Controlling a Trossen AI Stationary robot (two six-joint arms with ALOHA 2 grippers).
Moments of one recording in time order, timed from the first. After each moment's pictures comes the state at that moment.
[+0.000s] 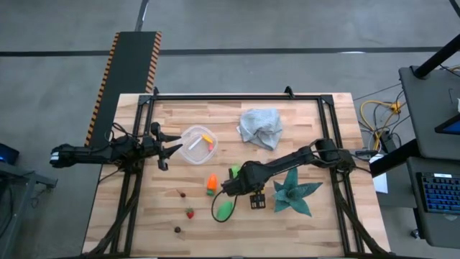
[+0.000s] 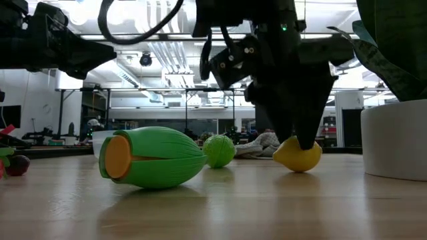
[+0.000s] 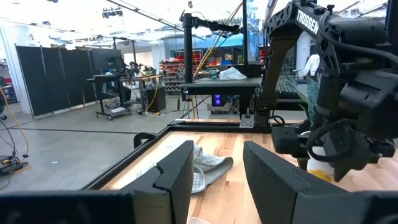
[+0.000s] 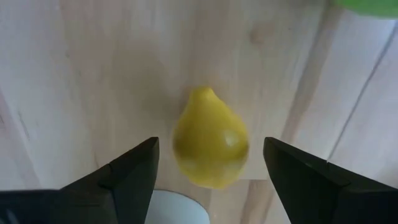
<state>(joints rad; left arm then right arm) 0.00 0.16 0.01 0.23 -0.25 0.09 0.27 2.20 1.75 -1.26 -0.01 0.18</state>
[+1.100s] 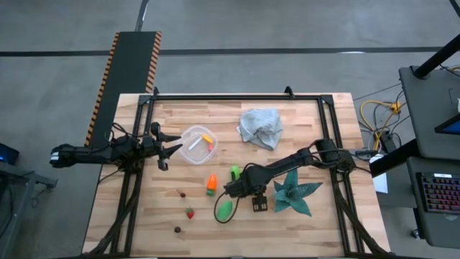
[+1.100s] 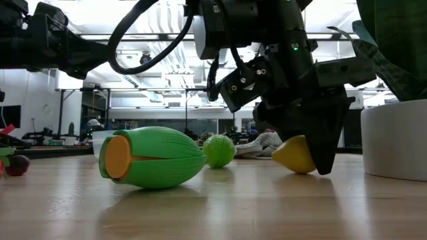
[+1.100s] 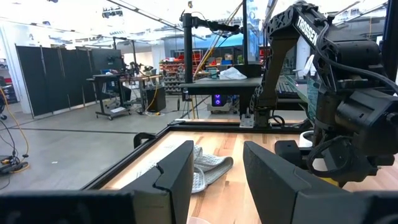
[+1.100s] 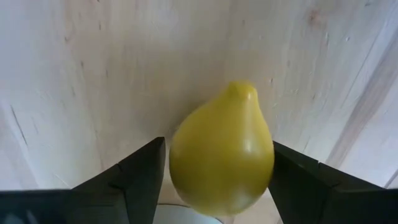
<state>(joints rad) 0.00 0.16 0.01 0.23 -0.25 0.09 0.27 2.19 1.64 -1.15 -0.09 0.18</state>
